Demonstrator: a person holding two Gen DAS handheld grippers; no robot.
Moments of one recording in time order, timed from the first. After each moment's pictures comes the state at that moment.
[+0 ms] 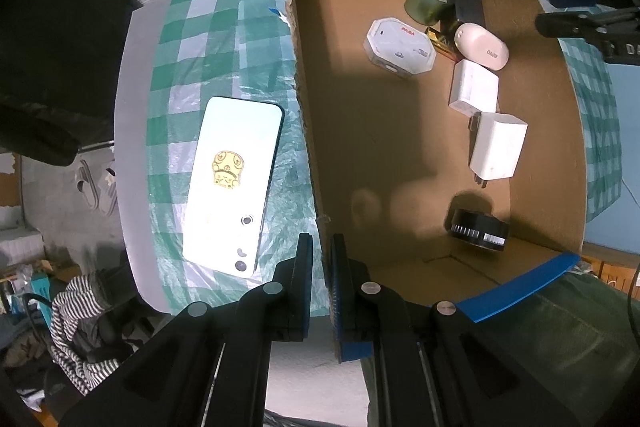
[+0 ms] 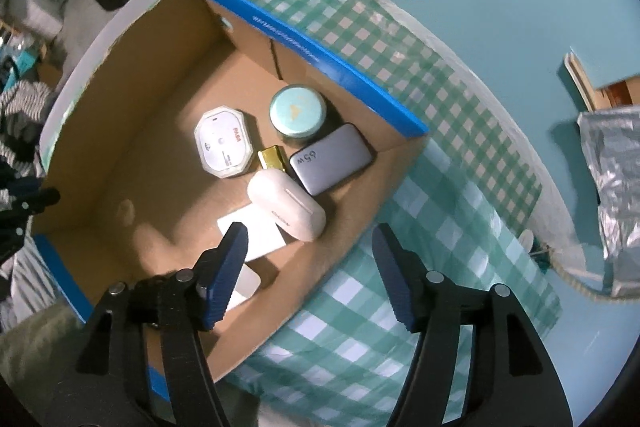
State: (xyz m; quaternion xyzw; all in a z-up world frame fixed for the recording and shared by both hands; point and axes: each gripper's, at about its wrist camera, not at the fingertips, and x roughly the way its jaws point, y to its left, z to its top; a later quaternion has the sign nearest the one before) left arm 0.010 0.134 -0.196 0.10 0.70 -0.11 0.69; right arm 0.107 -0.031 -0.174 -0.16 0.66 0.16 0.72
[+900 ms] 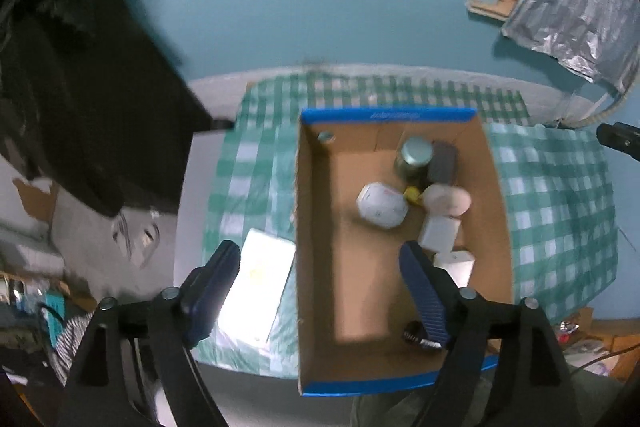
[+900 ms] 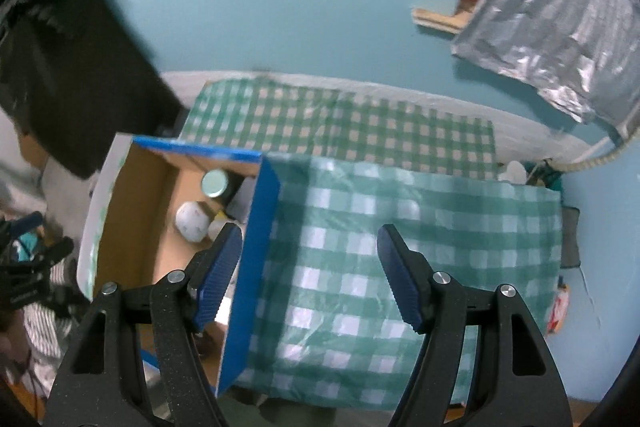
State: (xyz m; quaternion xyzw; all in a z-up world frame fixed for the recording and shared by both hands) left arm 0.036 0.083 -0.072 0.10 0.56 -0.06 0.82; right arm 0.046 -0.157 -0.060 0.05 0.54 0.00 0.84
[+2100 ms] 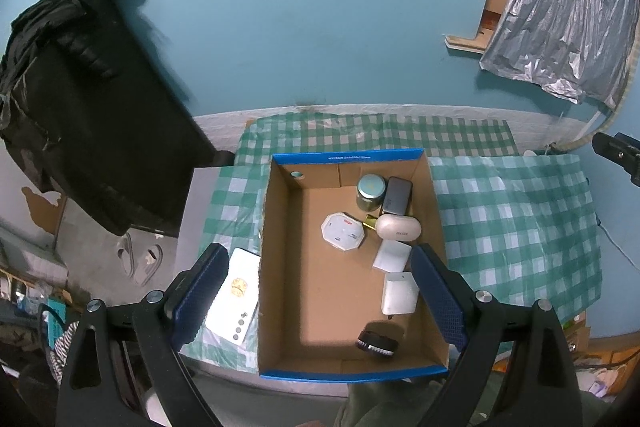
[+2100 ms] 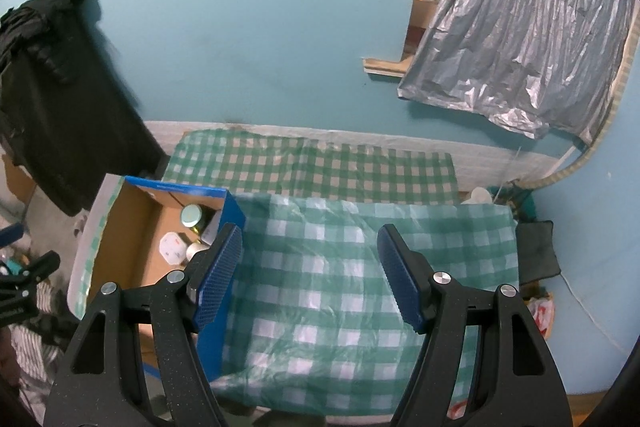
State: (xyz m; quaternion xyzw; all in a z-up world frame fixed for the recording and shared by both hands) left arm 0.000 0.039 -0.017 0.09 0.51 -0.05 0.86; right arm -0.004 -0.192 -0.007 0.04 0.47 -0.04 0.88
